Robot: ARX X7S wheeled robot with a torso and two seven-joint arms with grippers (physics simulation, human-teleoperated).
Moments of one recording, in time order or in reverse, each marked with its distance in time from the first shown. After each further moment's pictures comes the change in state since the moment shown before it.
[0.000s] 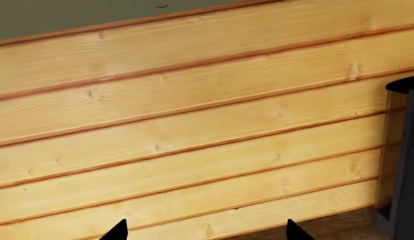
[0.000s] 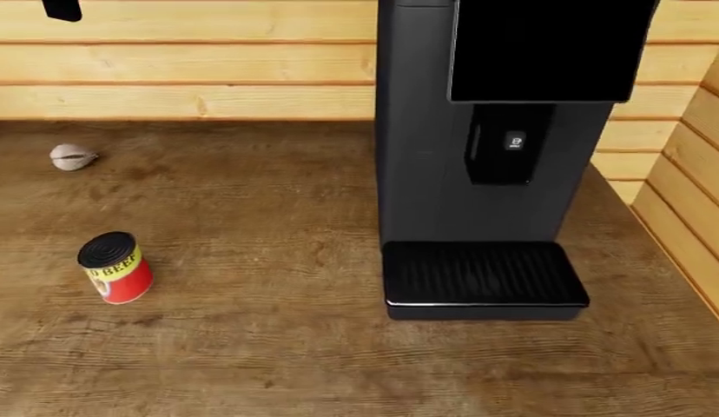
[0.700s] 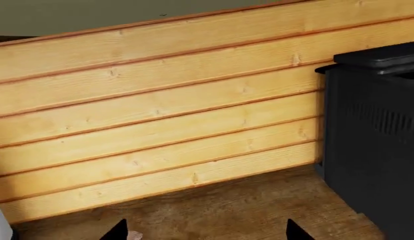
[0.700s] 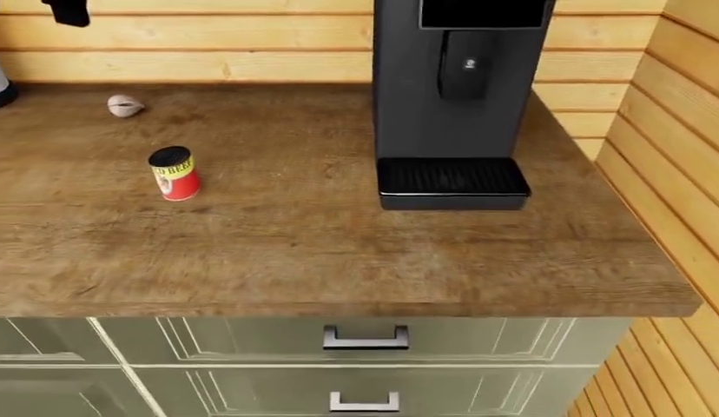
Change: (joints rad) left arm 0.013 0.007 -0.006 -0.007 -0.008 0.005 0.004; right arm 0.002 0.001 -0.001 -0.001 -0.001 -0.001 0.001
